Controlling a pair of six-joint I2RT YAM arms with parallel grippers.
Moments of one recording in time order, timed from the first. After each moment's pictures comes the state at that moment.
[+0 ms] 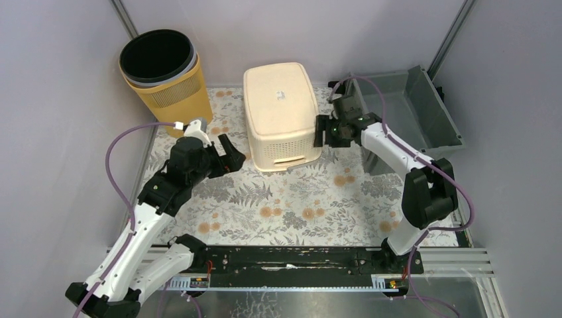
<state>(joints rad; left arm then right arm) -0.44 0.81 0.96 -0.67 -0.06 -0.61 0.44 1.68 1.33 -0.59 -0.10 0.36</state>
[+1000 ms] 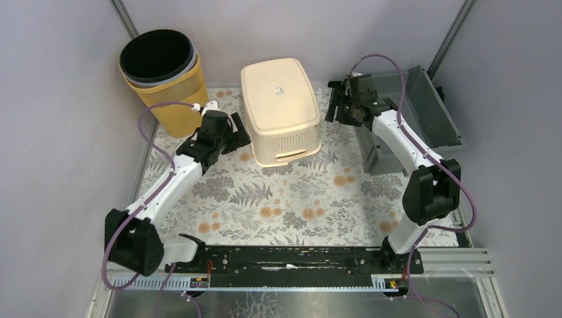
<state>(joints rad) -0.35 1.25 1.01 -0.42 -0.16 -0.63 0.31 1.70 1.50 -0.60 -0.03 0.40</state>
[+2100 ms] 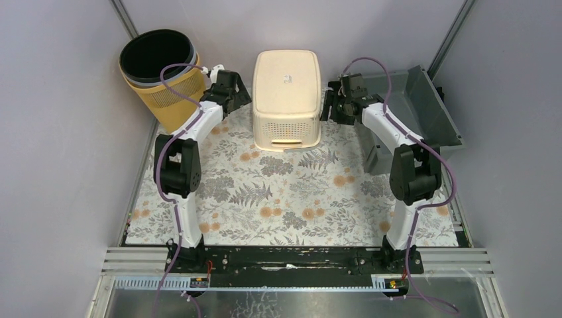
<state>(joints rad) -0.19 2.02 1.68 -0.35 -0.25 -0.57 0.29 1.91 1.59 -0.51 -0.09 0.40</state>
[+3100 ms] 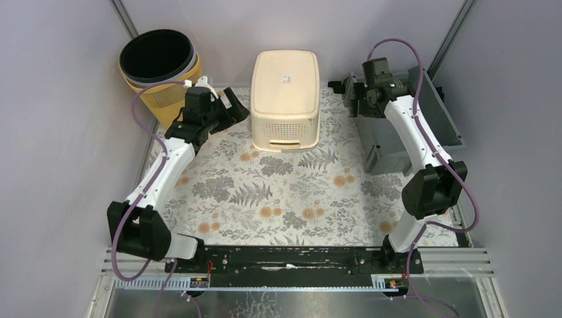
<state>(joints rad) -0.19 1.41 1.26 -0.35 0.12 -0.61 0.25 1.74 1.79 -0.97 0.23 0.23</state>
